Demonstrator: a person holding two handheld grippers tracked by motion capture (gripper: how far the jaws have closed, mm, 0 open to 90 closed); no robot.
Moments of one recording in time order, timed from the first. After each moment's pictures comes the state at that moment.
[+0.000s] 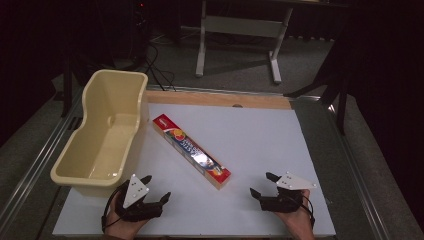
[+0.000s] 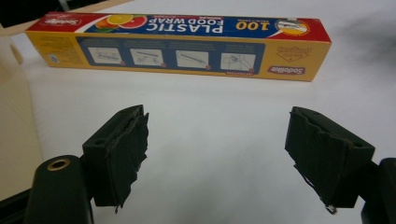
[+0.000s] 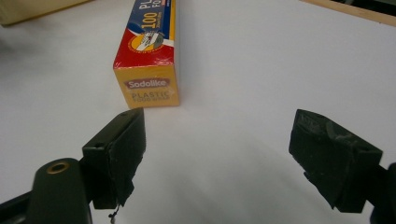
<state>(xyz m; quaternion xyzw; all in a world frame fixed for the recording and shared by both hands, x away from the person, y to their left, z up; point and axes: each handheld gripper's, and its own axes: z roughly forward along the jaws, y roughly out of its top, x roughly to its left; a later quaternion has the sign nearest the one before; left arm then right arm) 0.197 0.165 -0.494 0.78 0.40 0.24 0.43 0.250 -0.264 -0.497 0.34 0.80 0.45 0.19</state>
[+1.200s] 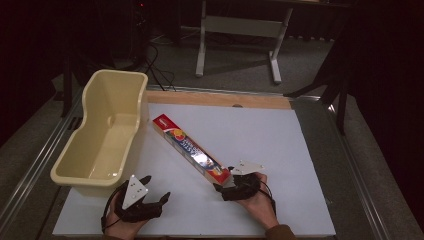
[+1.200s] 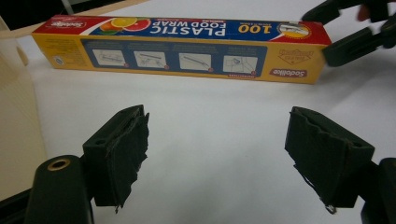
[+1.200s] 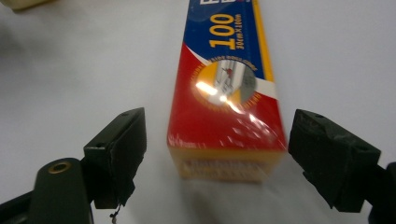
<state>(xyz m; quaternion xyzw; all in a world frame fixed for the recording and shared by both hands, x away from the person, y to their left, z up) 0.195 0.165 -0.495 0.77 0.39 0.24 0.43 0.290 -0.160 -0.515 0.30 0.85 0.41 0.13</state>
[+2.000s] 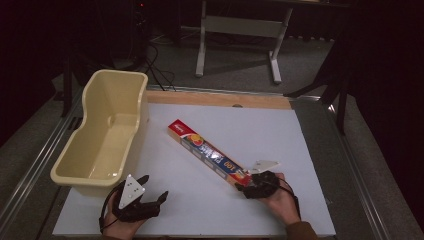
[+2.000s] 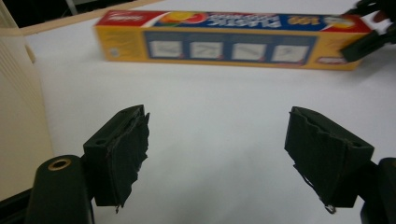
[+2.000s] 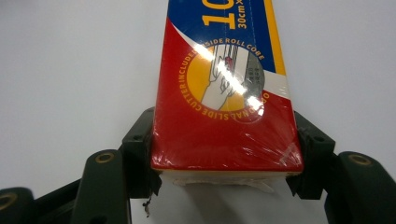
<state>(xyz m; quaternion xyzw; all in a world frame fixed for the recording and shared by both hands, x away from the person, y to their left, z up) 0.195 0.170 -0.495 0.76 0.41 0.24 0.44 0.301 -0.218 -0.515 0.29 0.89 0.34 0.12</state>
